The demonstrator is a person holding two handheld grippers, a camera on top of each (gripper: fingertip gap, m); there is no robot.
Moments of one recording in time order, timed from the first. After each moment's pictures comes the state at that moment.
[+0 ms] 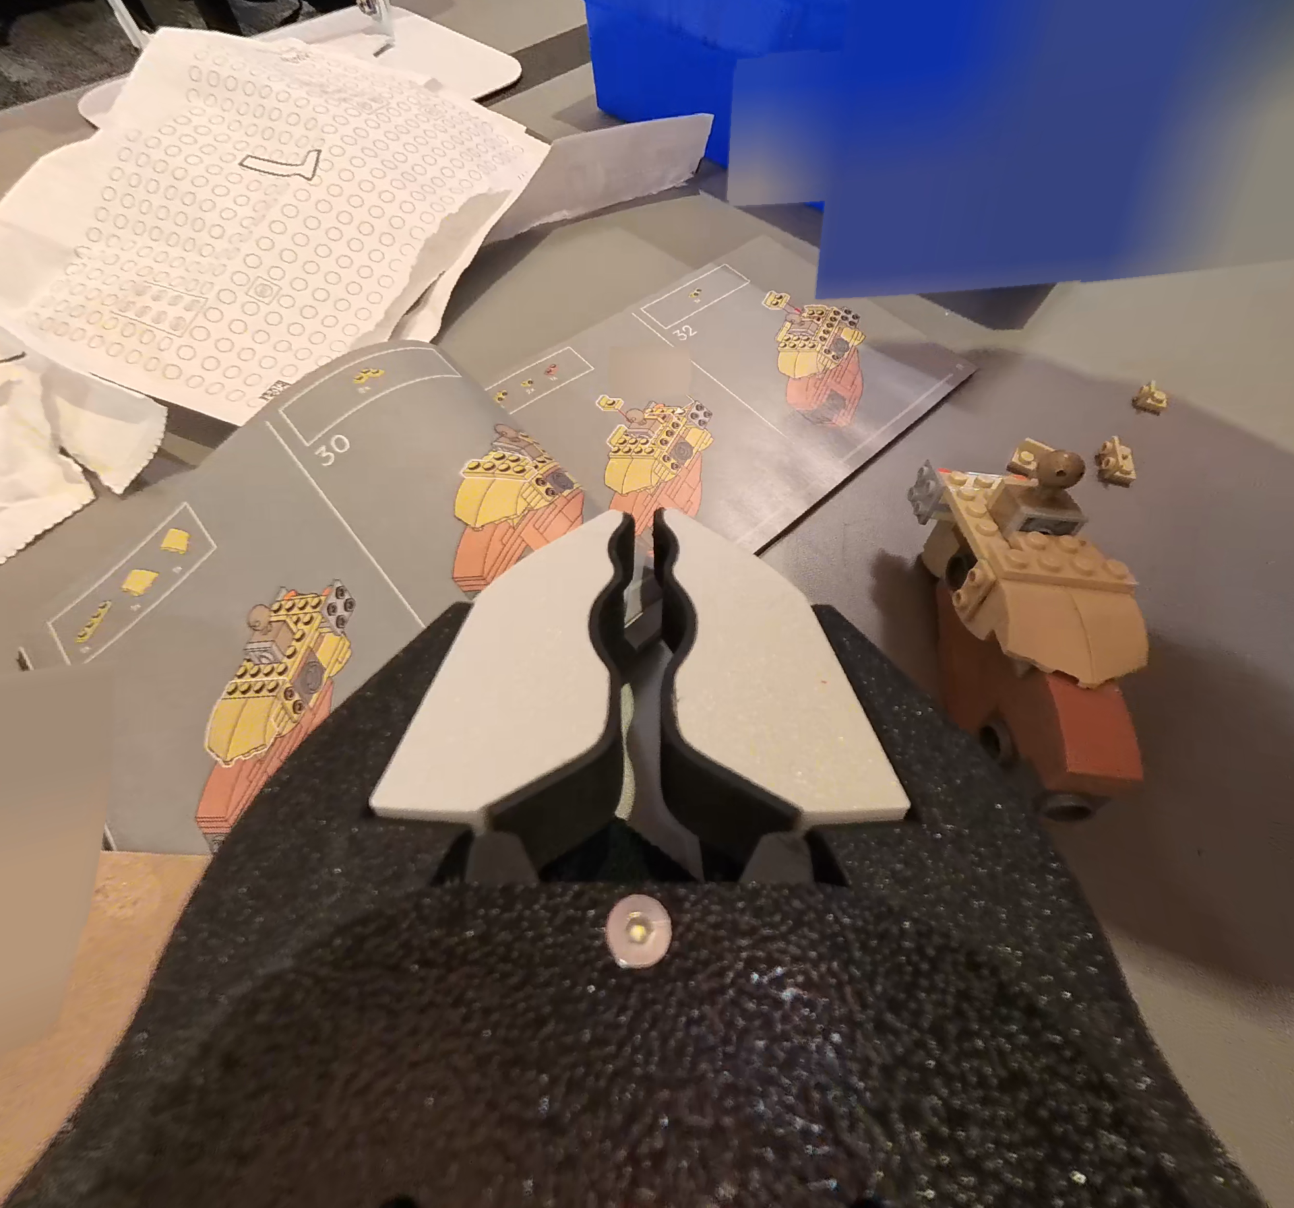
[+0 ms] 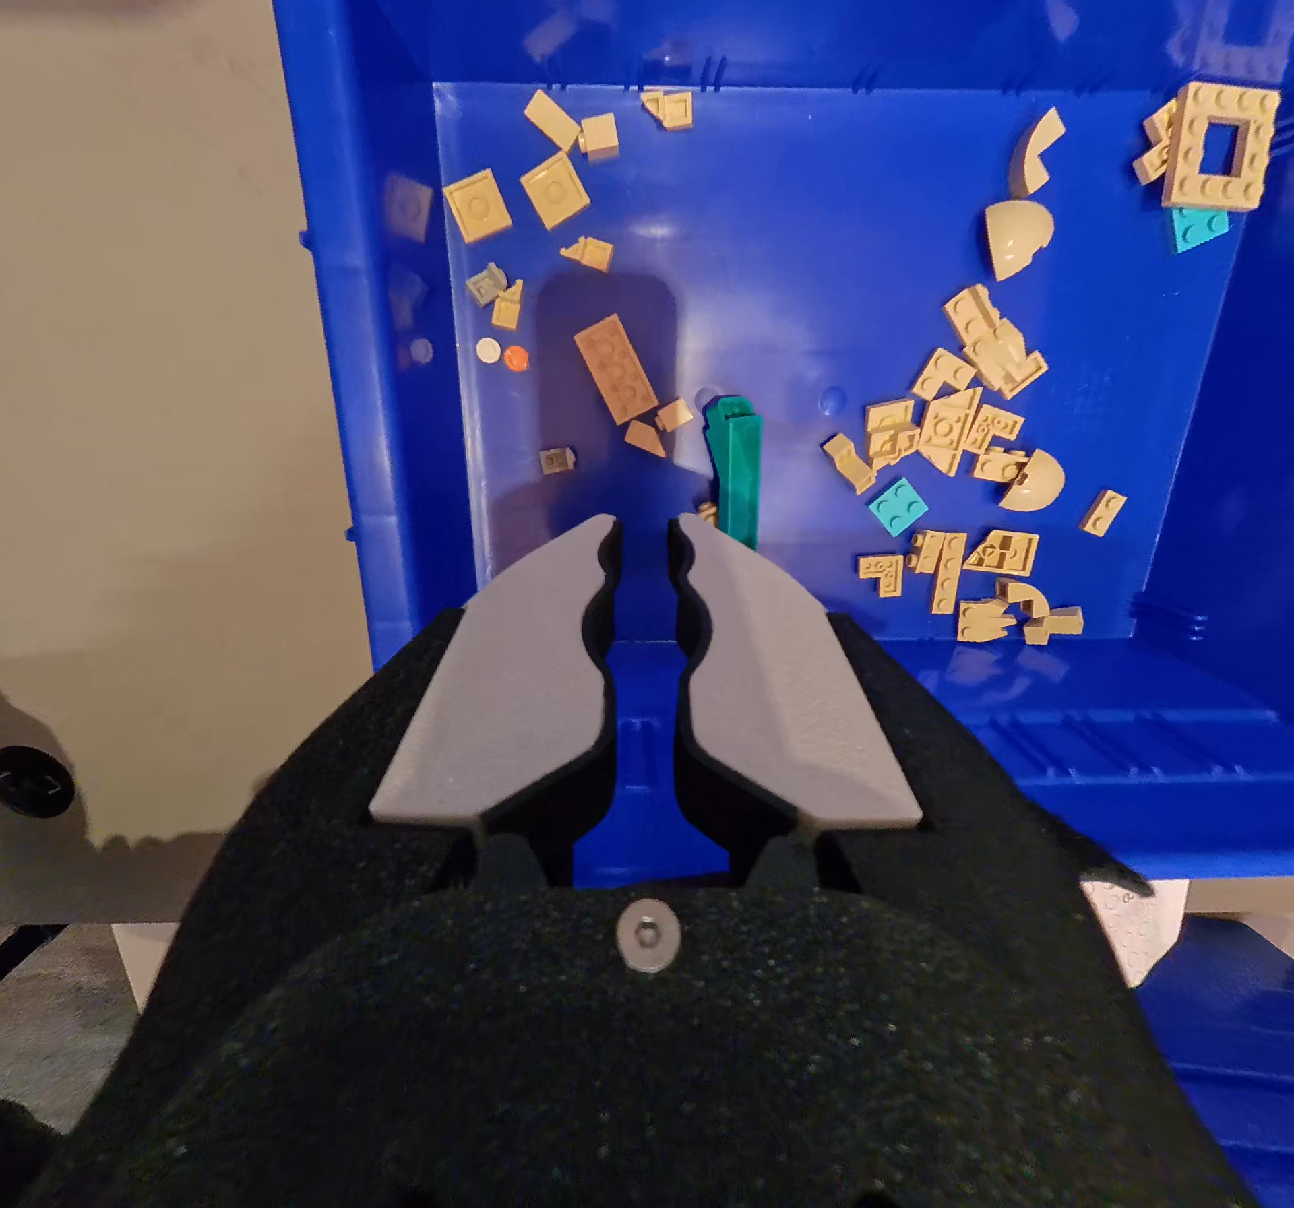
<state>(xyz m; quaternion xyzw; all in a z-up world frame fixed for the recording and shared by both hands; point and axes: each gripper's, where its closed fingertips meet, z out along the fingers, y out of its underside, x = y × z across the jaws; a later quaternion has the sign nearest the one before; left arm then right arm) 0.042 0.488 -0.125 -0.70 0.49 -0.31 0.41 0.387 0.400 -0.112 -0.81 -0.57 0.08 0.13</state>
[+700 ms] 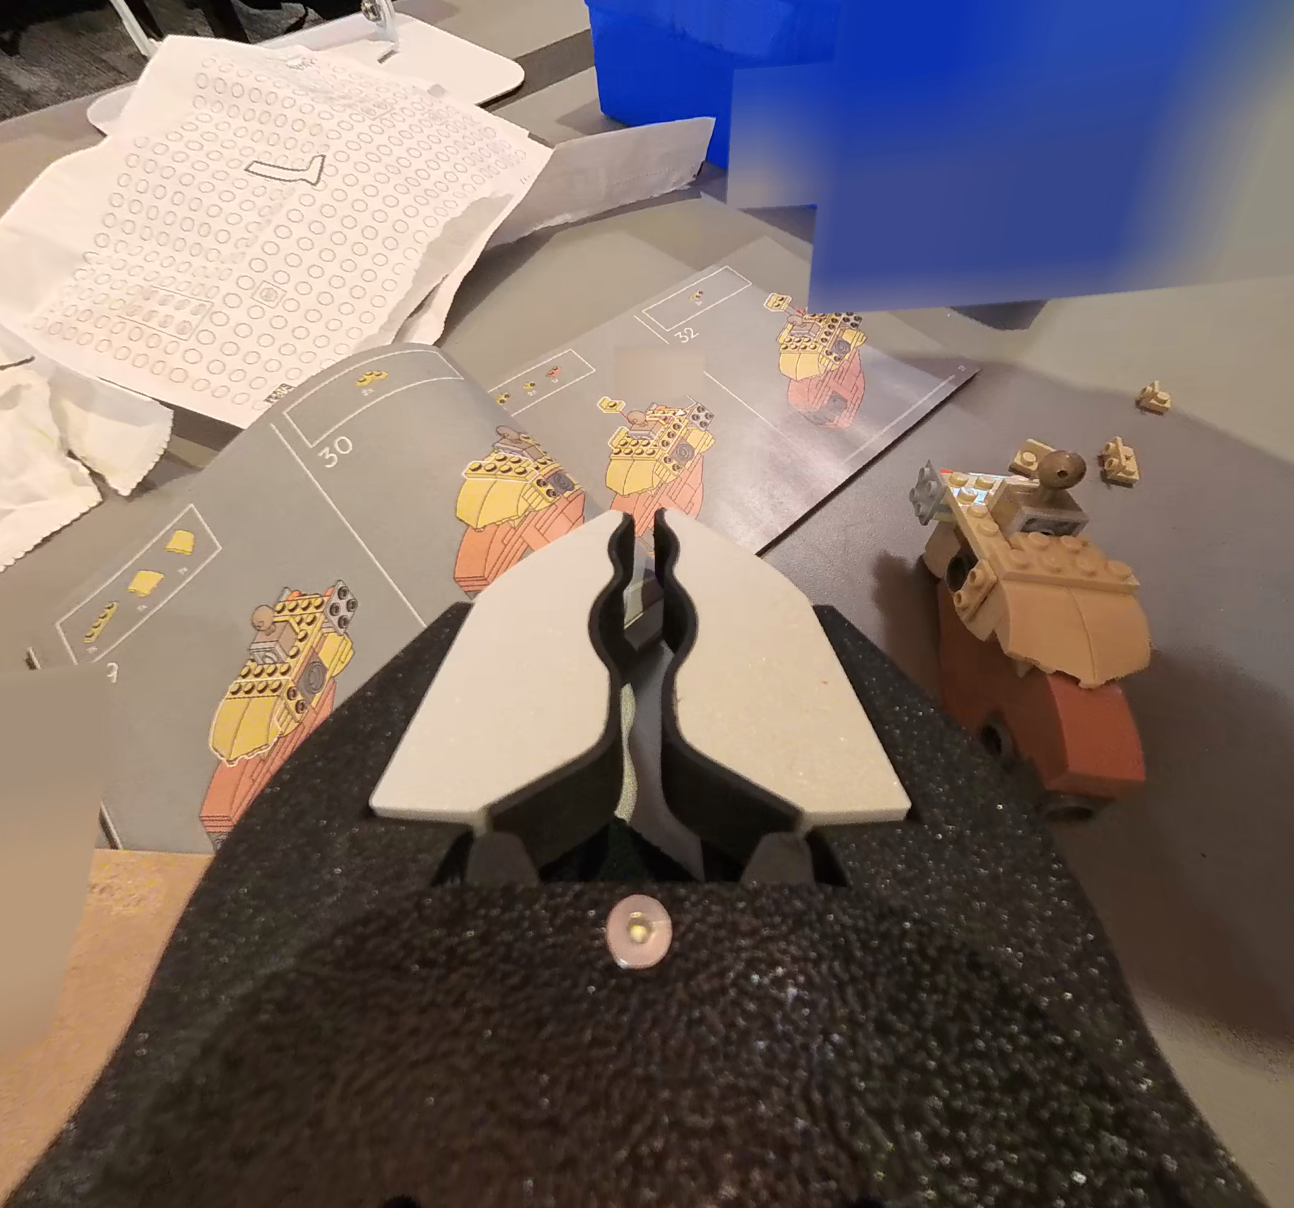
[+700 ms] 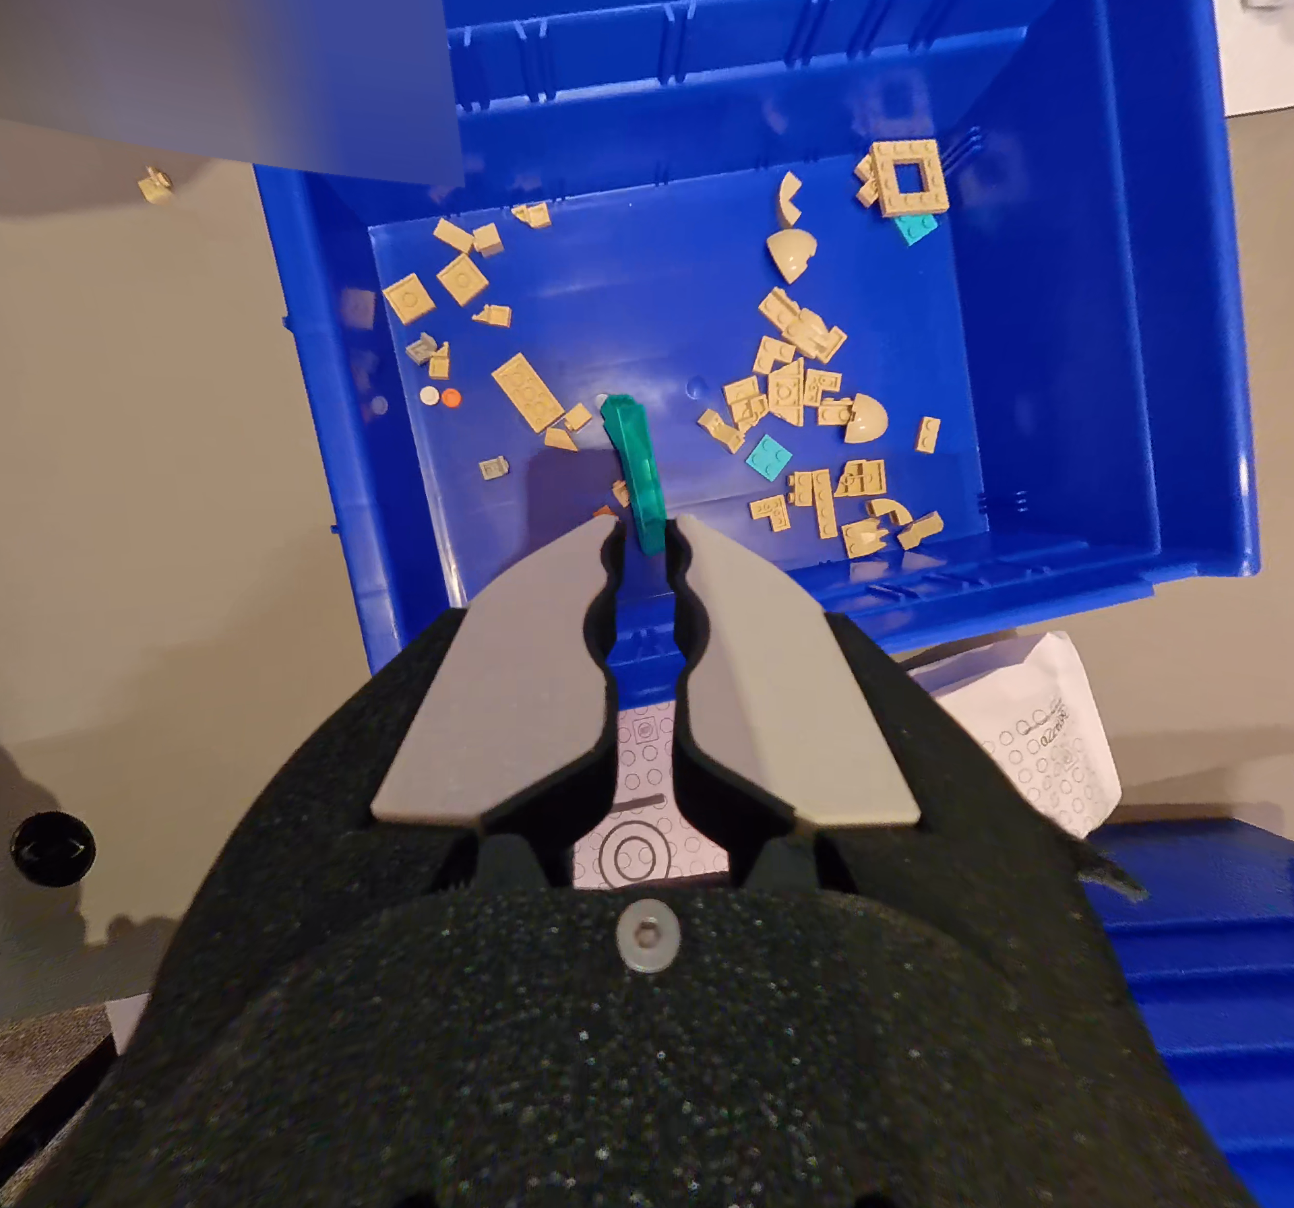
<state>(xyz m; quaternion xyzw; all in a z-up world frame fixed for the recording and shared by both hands) 0.042 0.488 -0.125 -0.70 0.49 -0.31 0.42 0.418 0.416 -0.060 -0.84 -0.49 0.10 0.24</state>
